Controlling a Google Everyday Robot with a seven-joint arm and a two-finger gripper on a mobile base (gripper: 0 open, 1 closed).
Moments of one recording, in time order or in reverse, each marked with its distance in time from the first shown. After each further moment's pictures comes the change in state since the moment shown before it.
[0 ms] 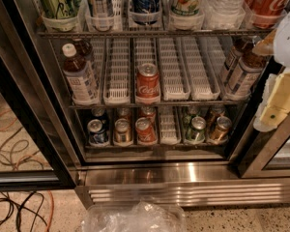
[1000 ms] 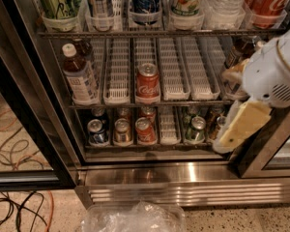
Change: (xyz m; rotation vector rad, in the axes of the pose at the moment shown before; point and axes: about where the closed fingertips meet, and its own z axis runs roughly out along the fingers) arm -0.044 0.037 0.045 -0.064 -0.230 0.055
